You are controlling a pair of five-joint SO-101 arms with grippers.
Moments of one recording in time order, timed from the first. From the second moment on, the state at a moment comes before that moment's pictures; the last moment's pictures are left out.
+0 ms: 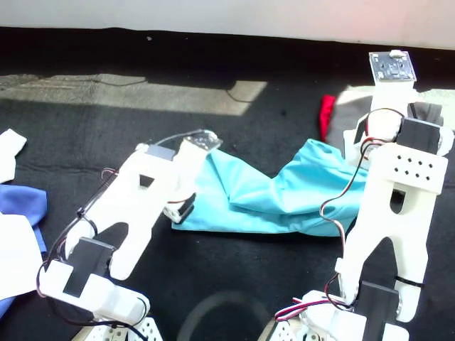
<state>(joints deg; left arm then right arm) 11.3 0.8 34.1 63.9 -19.3 9.4 -13.2 -0.8 84.5 17.6</state>
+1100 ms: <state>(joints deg) 10.9 0.8 27.8 73.9 -5.7 9.4 -13.2 -0.8 84.5 17.6</state>
